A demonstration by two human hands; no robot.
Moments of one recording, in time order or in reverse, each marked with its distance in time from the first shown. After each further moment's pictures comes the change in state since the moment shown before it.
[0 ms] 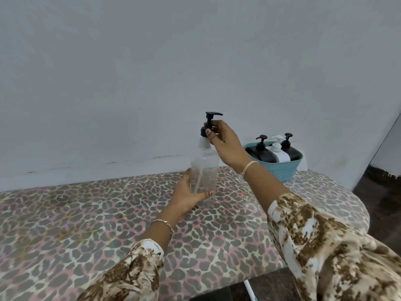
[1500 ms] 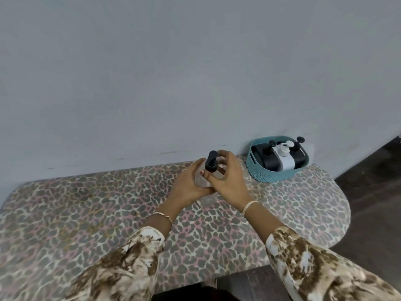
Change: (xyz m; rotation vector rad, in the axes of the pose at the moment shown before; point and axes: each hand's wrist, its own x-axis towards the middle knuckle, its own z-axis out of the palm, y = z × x) left_hand 0.013 0.118 -0.045 0.170 -0.130 -0.151; right_hand 0.003 -0.022 -0.007 -0.106 -0.107 0.338
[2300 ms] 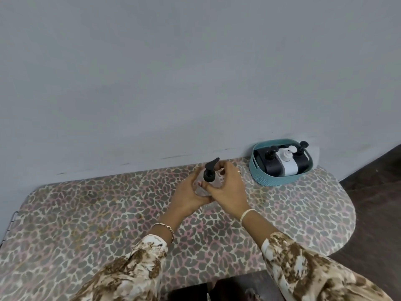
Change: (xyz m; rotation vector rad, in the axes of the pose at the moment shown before) left_hand -0.008 0.015 0.002 -0.047 0.031 -0.171; right_hand 0.006 0.005 -0.003 -0.133 0.044 -0.001
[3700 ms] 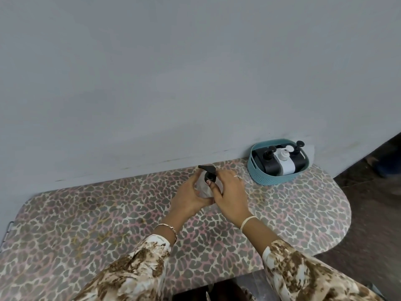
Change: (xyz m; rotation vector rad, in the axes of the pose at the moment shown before) left_hand 0.001 0.000 -0.008 0.089 -0.055 -0.004; right_hand -0.011 -0.011 0.003 -0.265 -0.015 -0.091
